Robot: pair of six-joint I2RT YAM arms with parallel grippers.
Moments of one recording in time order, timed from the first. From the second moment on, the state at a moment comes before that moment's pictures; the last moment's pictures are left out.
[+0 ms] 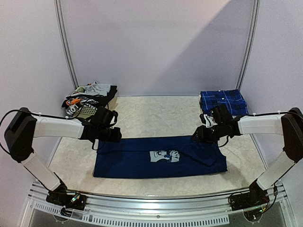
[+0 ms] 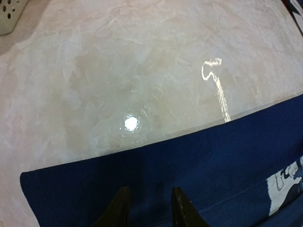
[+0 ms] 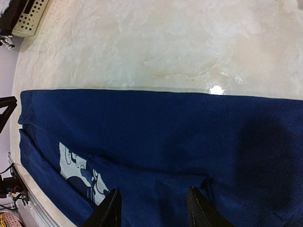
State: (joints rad) left arm -0.62 1.57 0.83 -0.14 -0.16 -0.44; right arm 0.48 1.56 0.84 -0.20 -0.30 0.53
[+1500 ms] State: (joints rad) left arm -0.65 1.73 0.80 -0.04 -0.14 -0.45; right arm 0.81 1.67 0.99 -0.48 -0.02 0.57
